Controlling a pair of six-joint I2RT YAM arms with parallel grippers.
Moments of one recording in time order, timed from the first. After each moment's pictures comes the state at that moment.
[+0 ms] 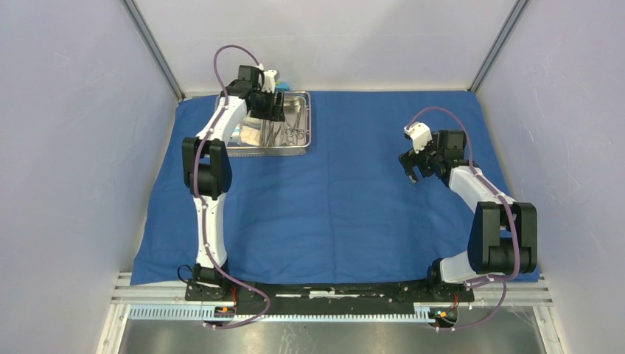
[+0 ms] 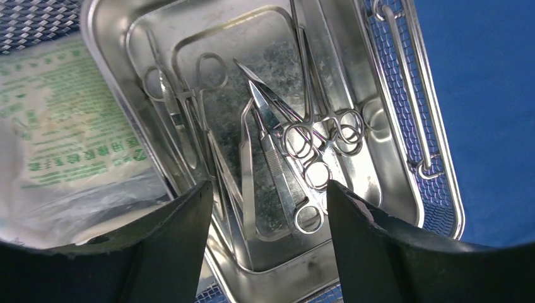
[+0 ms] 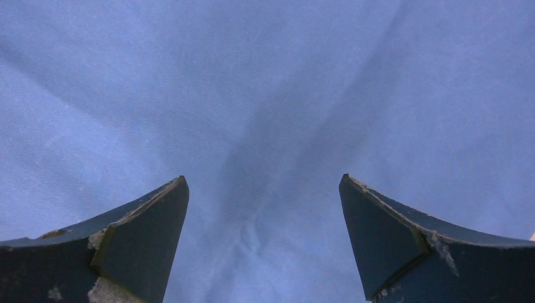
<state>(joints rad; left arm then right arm) -0.15 2.27 2.07 -0.66 0.29 0.07 -0.04 1.46 0.84 -0.17 -0.28 -0.59</state>
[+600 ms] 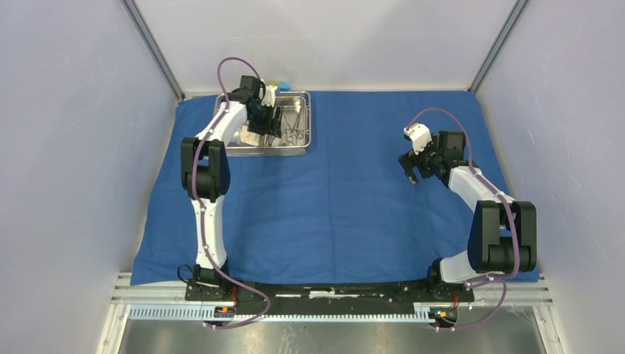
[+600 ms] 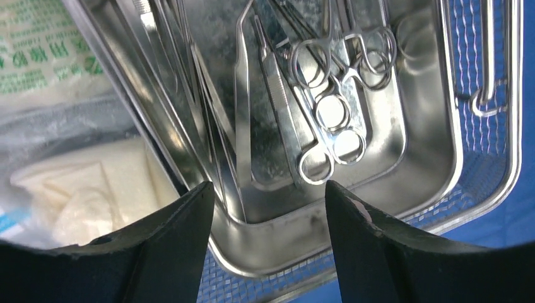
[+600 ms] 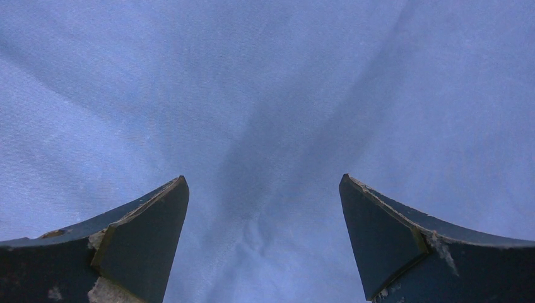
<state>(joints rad) -0.16 2.25 1.95 -0.74 0.26 0.08 -0.04 1.46 0.83 -0.17 -0.28 -0.59</state>
